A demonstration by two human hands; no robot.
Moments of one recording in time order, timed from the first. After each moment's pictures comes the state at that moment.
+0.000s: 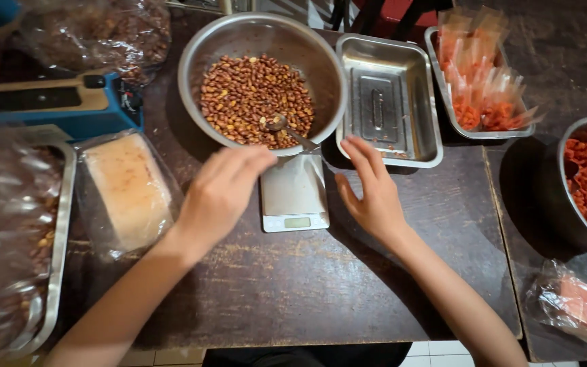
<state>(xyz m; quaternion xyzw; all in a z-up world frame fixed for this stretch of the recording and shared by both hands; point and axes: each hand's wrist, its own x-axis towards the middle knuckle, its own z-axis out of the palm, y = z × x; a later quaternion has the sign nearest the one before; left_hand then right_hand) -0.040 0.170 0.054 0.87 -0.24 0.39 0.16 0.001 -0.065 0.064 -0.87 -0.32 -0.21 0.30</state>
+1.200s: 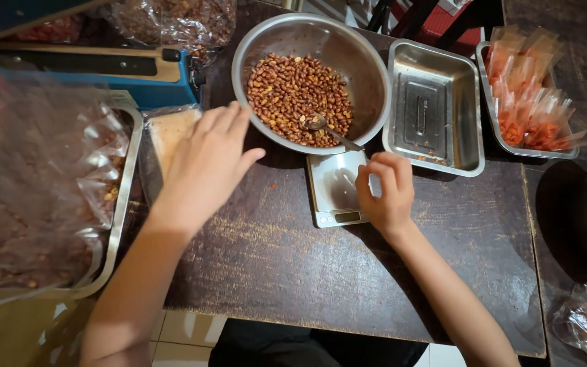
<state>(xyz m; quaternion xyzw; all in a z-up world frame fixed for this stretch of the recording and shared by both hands) -0.073 0.231 0.111 0.98 -0.07 0.12 0.12 0.008 -0.035 0.020 -0.76 -0.40 -0.43 0.28</state>
